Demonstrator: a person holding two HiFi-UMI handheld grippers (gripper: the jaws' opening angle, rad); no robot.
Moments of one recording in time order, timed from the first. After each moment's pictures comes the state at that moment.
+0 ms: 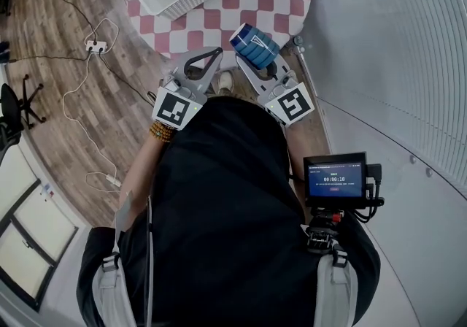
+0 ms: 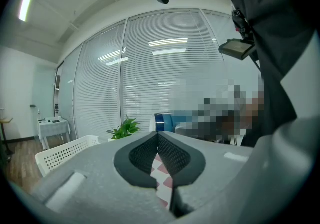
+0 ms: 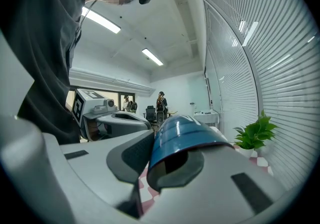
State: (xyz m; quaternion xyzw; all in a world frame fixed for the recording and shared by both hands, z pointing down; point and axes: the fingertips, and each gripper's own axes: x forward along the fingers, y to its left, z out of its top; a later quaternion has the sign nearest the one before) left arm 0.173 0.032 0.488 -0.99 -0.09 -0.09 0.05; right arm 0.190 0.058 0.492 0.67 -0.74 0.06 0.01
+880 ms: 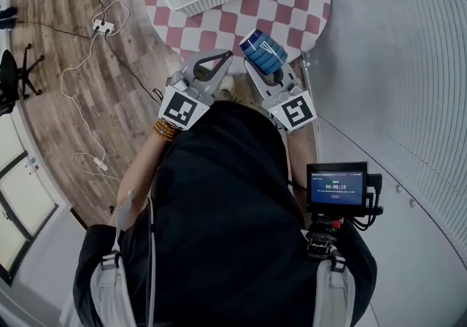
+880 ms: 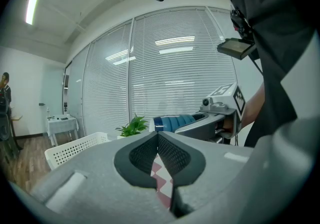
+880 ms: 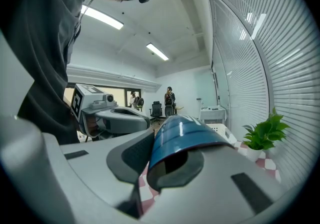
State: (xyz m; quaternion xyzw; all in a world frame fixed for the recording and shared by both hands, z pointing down) left arm 0.169 0.002 0.490 -0.99 -0.05 -0.09 0.04; right arm 0.189 0.025 0.507 0.63 -0.77 0.07 0.04
